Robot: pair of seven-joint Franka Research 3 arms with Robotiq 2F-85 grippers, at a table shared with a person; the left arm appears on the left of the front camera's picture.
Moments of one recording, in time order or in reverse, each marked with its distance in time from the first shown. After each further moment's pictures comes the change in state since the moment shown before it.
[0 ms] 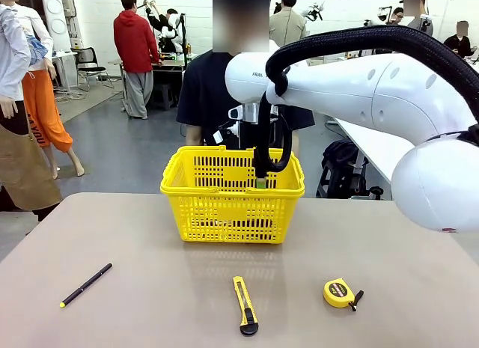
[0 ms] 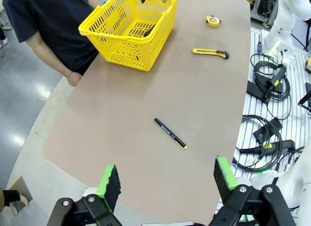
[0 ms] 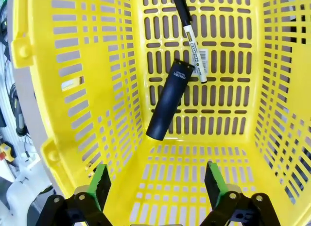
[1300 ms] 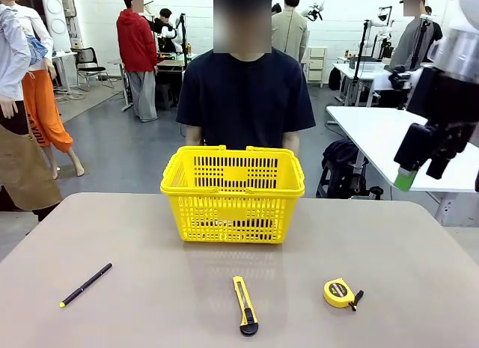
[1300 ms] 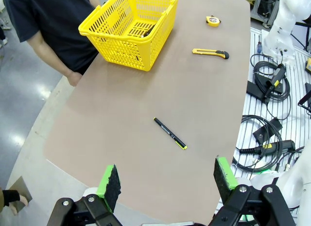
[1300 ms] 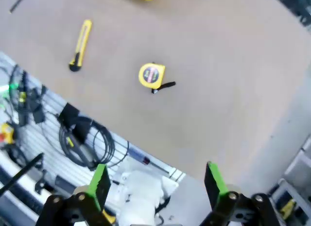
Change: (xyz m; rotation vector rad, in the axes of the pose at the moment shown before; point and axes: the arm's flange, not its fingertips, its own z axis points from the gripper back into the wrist) left arm 0.000 0.000 0.000 -0.001 -0.001 0.001; right arm -0.289 0.296 0.083 -0.131 -0.257 -0.960
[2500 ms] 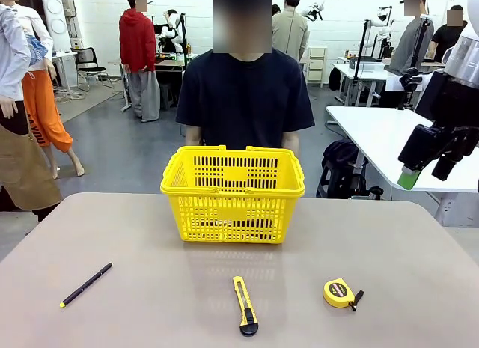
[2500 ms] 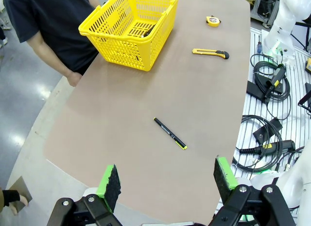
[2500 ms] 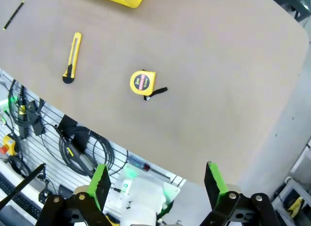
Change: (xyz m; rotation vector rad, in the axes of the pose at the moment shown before) left arm 0.000 0.000 0.000 0.000 0.000 0.000; right arm 0.004 -0.019 -0.003 0.007 -0.020 -0.050
